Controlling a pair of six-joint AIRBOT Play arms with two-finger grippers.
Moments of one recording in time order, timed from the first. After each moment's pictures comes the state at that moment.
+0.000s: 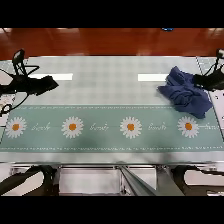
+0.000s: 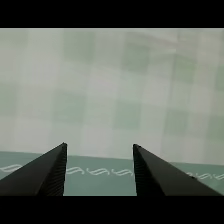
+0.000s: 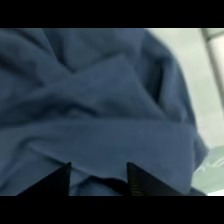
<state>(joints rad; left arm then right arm) 0.11 -1.21 0.98 1.17 -0.86 -1.49 -0.29 -1.51 1.29 -1.66 1.01 1.67</state>
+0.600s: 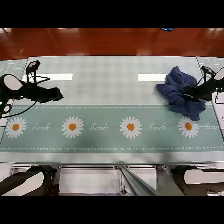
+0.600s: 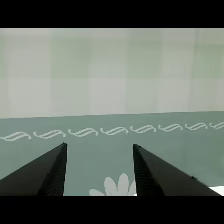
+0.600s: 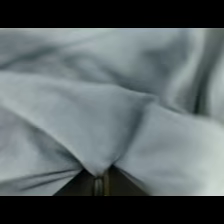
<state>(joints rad) 0.06 -1.20 0.94 1.23 -0.96 -1.41 -0.32 -1.53 1.25 -1.43 1.09 1.51</state>
